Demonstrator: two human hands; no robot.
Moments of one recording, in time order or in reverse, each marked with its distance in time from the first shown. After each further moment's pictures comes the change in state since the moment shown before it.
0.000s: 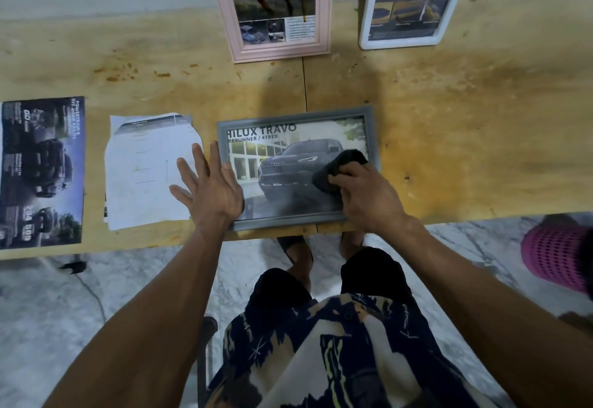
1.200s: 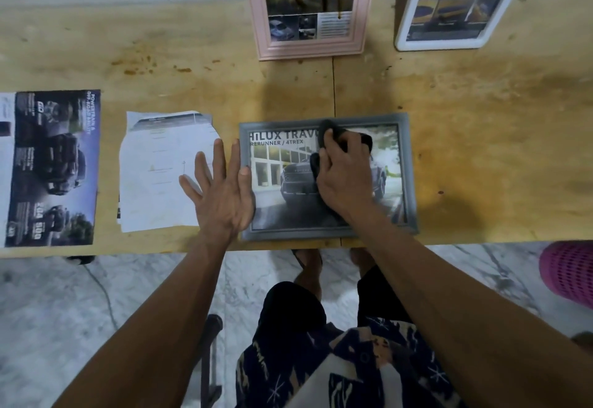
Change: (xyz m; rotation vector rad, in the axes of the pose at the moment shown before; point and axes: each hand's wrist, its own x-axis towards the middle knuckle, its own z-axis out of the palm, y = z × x) left_hand 0.014 -0.021 -0.009 0.083 -0.033 0.141; right_hand 0.085 -0.062 0.035 0.138 0.201 0.319
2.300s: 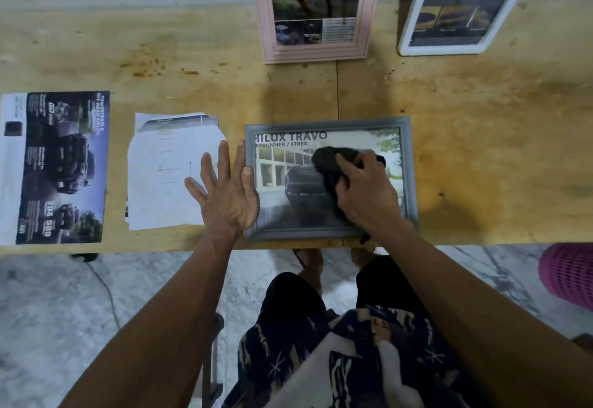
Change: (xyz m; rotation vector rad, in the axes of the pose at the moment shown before) left_hand 0.000 0.003 -0.004 -0.012 -0.038 -0.036; right_hand -0.022 0.023 -0.025 -0.112 -0.135 -0.067
